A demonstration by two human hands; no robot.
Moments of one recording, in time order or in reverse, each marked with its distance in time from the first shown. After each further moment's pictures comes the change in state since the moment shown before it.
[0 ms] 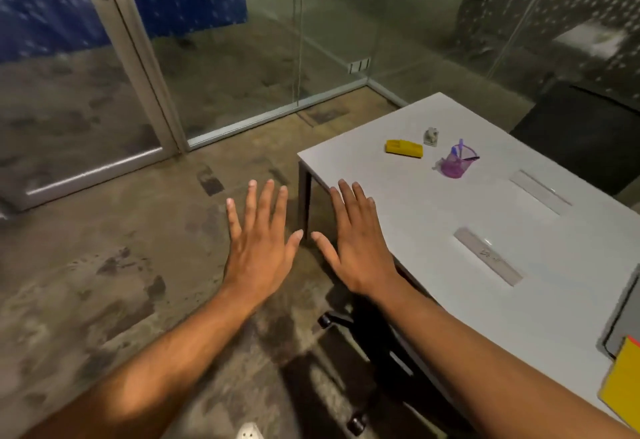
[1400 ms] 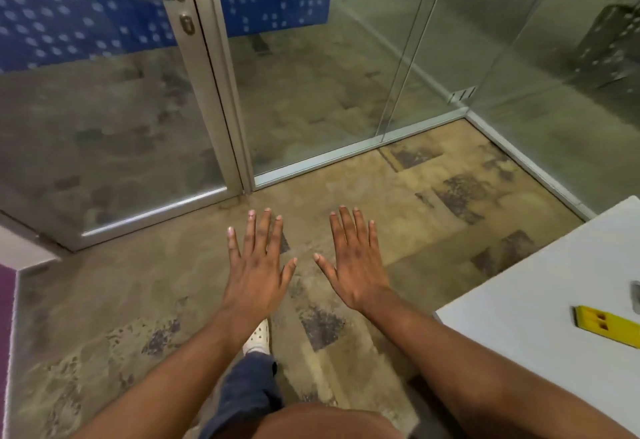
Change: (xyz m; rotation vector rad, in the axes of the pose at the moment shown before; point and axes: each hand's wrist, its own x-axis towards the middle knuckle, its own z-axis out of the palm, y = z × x) left_hand 0.385 -0.450 0.142 0.070 -0.178 -0.209; right_hand 0.590 -0.112 0.258 -0.116 -0.261 -0.116
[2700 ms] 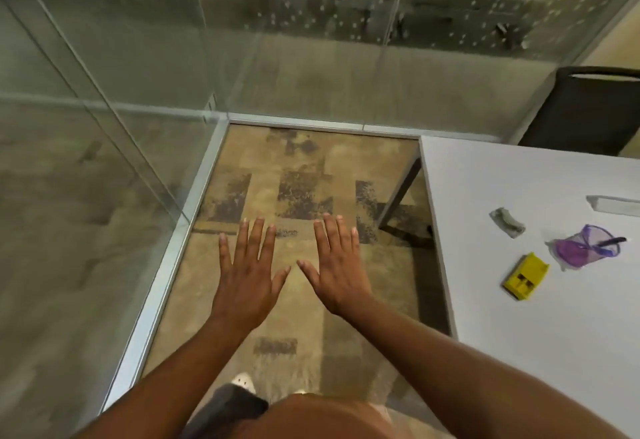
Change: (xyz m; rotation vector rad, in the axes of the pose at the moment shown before) left_hand 0.606 0.265 0.106 -0.086 -0.070 1.057; right_hand 0.287 0.367 -0.032 0.081 0.147 1.027
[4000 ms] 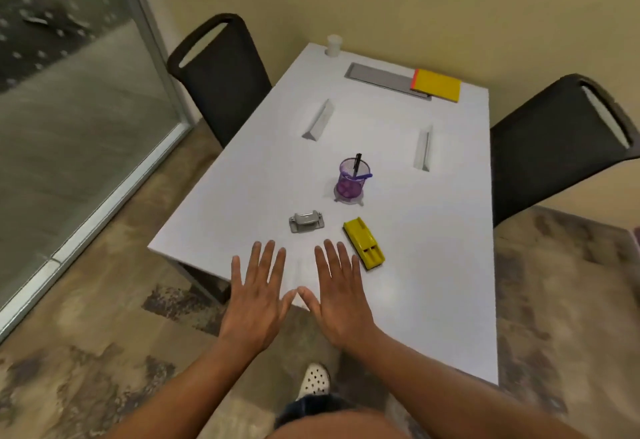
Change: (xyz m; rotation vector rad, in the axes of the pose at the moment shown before) left_hand 0.400 0.325 0.109 -0.125 -0.277 1.341; right_hand 0.056 0.281 -0.027 0.102 0.224 1.309
